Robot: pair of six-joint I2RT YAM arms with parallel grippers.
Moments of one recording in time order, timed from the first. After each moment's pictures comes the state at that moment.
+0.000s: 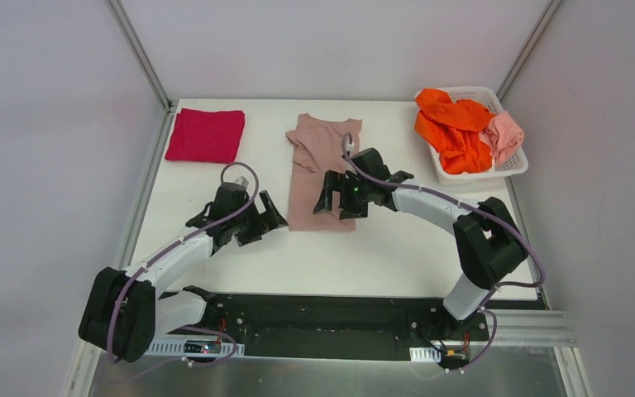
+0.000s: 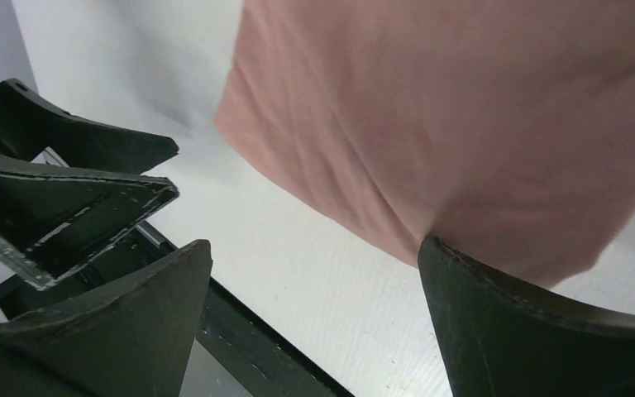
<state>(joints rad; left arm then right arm) -0.36 1.13 0.53 -0.23 0.16 -0.79 0.65 1.68 1.11 -0.31 -0.37 0.66</state>
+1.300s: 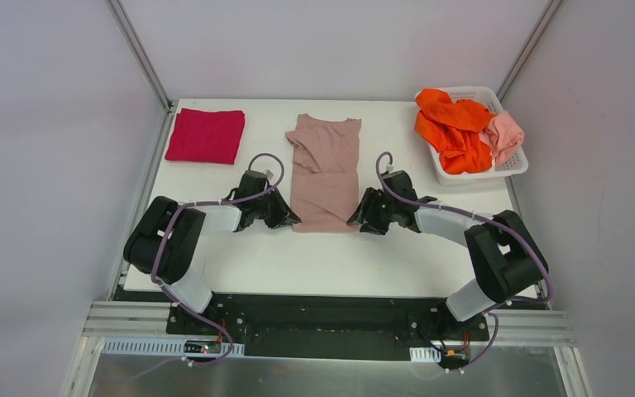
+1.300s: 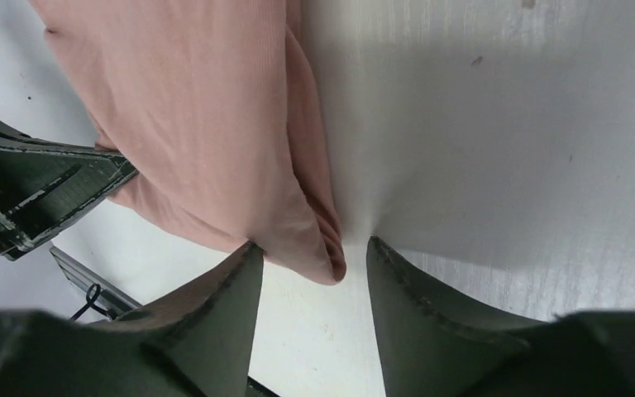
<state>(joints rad) -0.39 1.63 0.64 0.16 0.37 -0.90 0.50 1.55 0.74 -0.13 -0.28 0.83</state>
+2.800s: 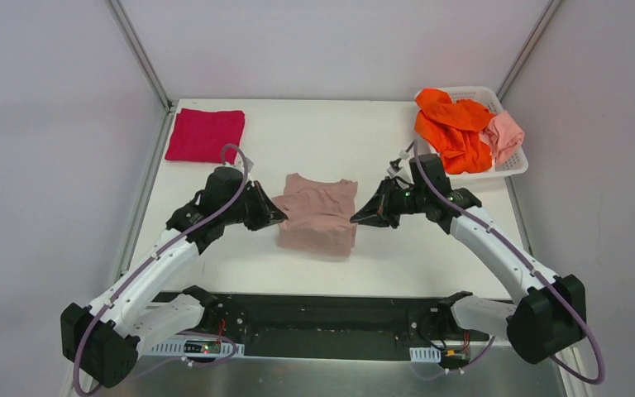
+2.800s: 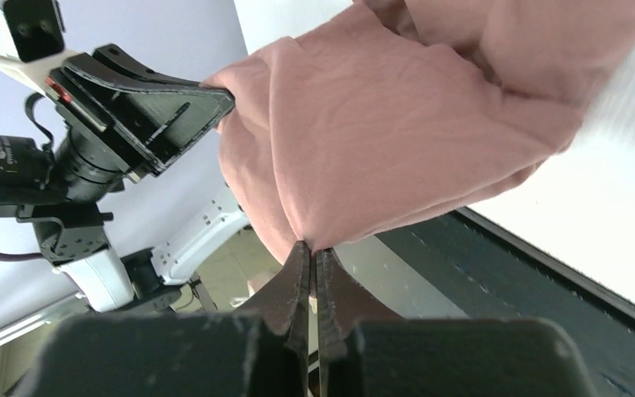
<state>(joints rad) -0.49 0.93 0.77 -0.51 0.25 -0.91 0.45 1.16 0.88 -0.52 -0.72 0.99</state>
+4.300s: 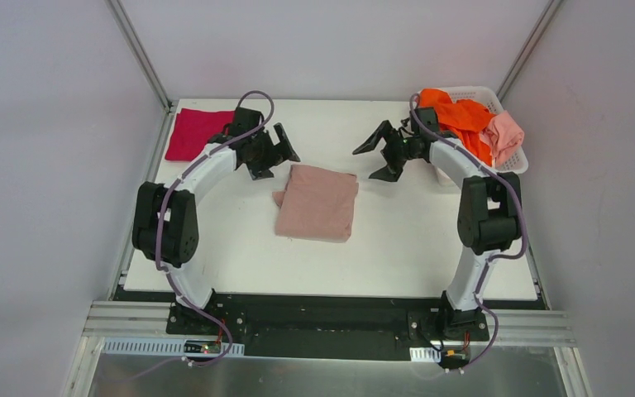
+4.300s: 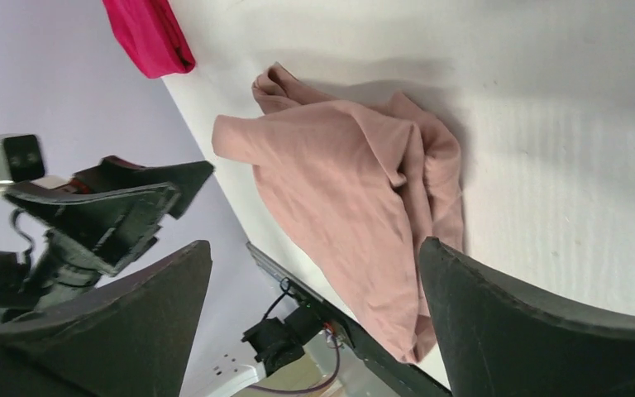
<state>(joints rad) -0.27 1.76 1.33 -0.45 0.23 -0.72 0.20 1.93 1.44 -0.47 -0.67 0.90</state>
